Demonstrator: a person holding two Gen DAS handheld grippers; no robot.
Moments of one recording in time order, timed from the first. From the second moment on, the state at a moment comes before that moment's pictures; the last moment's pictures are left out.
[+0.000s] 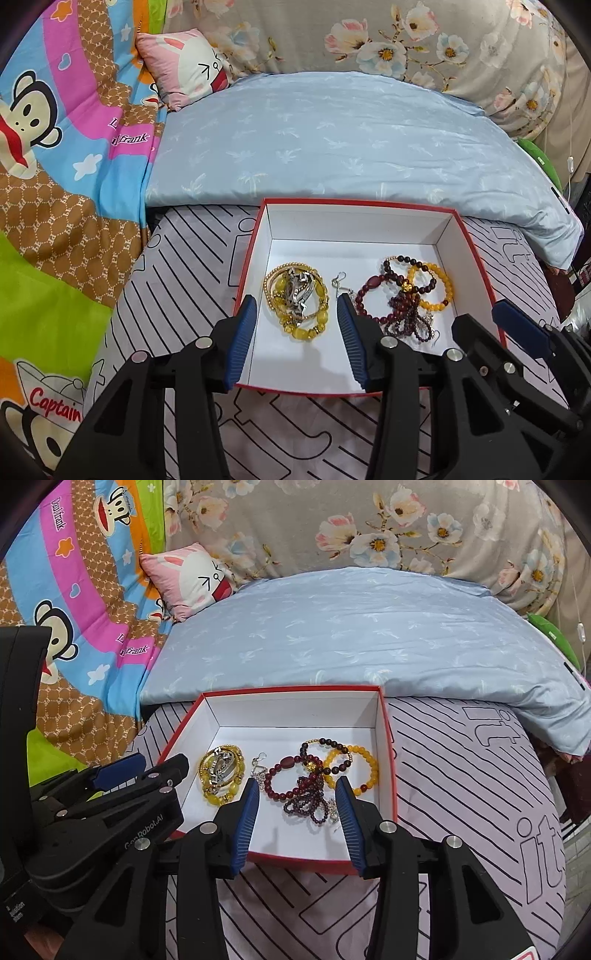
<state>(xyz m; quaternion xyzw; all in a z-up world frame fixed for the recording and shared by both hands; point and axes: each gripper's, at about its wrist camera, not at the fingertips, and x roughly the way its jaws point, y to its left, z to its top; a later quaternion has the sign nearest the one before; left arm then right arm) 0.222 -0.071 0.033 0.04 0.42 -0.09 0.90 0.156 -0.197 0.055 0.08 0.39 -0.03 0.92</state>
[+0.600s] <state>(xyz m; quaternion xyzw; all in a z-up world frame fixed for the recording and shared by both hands) 0.175 -0.054 0.031 0.05 0.41 -0.04 0.91 0.109 -0.195 0.059 0.06 0.39 -0.09 0.91</state>
